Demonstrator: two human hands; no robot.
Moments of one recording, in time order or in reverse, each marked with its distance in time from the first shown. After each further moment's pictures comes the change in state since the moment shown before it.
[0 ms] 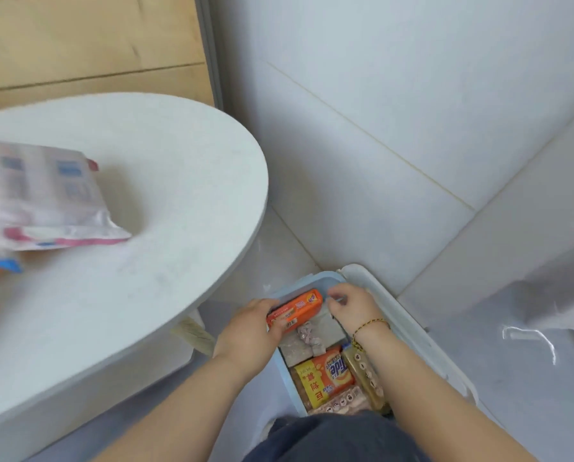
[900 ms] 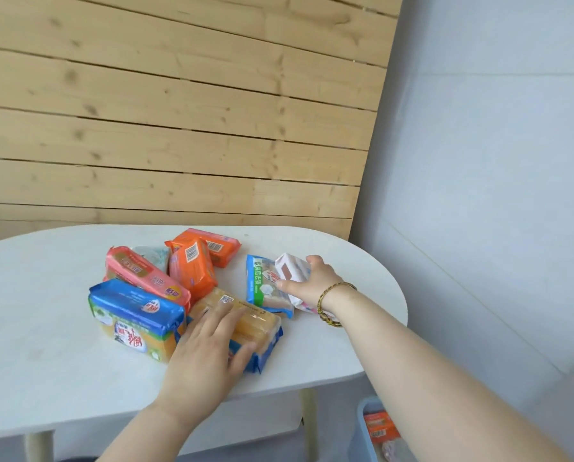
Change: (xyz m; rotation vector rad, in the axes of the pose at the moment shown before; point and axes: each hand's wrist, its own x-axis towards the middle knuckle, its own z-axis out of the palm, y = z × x) left_hand -0.193 -0.079 -0.215 0.183 0.732 0.017; right_hand -0.130 -0.335 0.026 -0.265 -0.159 -0.422
